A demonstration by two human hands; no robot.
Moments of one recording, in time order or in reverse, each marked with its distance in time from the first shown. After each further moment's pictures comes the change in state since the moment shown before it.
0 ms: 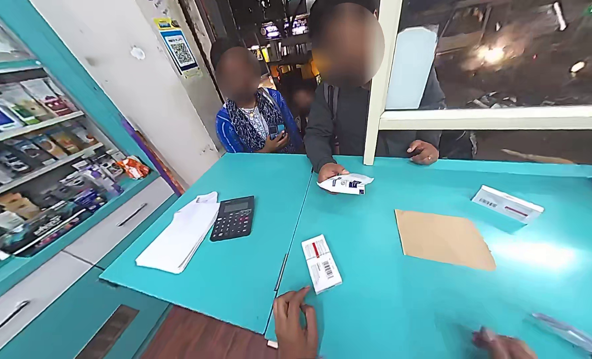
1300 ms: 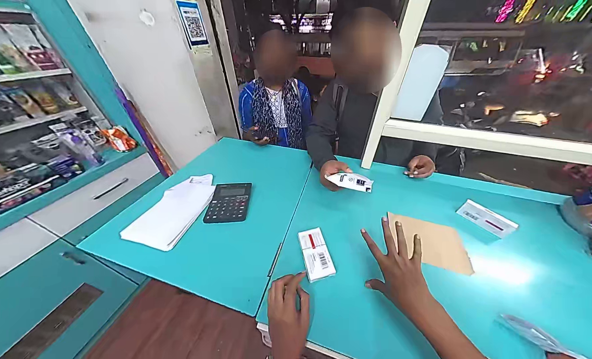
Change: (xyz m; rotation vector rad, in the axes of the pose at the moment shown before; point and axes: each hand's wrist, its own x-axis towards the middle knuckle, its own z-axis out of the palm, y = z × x) left_hand -0.002 -0.001 0.008 0.044 0.070 -0.003; right_hand 0.097 -0.070 0.110 -0.828 -0.645 -0.399
